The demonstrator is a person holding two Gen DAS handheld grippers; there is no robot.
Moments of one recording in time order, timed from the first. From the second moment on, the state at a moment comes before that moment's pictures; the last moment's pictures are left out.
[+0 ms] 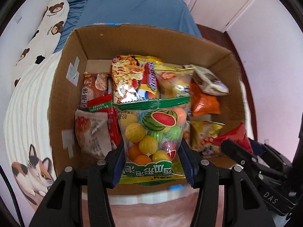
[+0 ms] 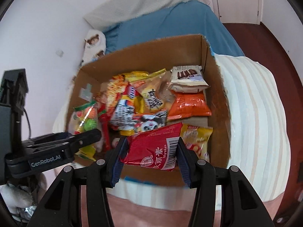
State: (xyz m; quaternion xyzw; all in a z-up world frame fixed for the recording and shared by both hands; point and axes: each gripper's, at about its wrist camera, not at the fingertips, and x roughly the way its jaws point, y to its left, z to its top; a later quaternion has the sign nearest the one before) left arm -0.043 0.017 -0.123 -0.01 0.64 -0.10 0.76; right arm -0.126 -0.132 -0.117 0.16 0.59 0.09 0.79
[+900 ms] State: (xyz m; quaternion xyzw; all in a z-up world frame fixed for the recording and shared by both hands) left arm -0.047 0.035 -0.139 0.00 0.62 -0.04 0.78; right arm -0.120 -0.133 -0.142 0.07 0.61 0.01 0.79
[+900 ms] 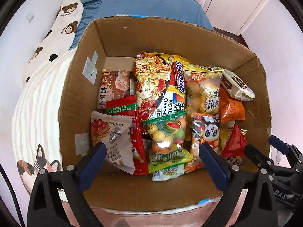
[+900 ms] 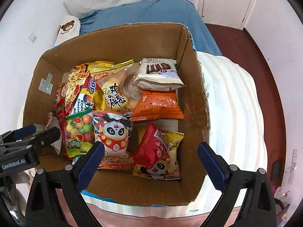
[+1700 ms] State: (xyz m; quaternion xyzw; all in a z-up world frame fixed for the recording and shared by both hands) left arm -0.204 0.025 -0.005 0.02 0.49 -0.06 0.87; right arm -0.272 -0.145 0.006 0.08 0.47 0.00 0.88
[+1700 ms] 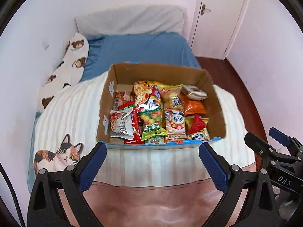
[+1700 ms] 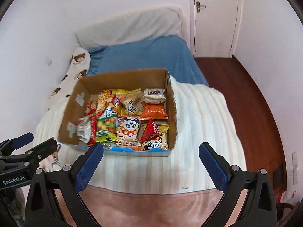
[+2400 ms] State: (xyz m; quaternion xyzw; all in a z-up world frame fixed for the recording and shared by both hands) left arm -0.310 0.033 0.067 0.02 0.42 -0.06 0.90; right arm -0.394 -0.131 0.110 0.05 0.38 0.00 0.92
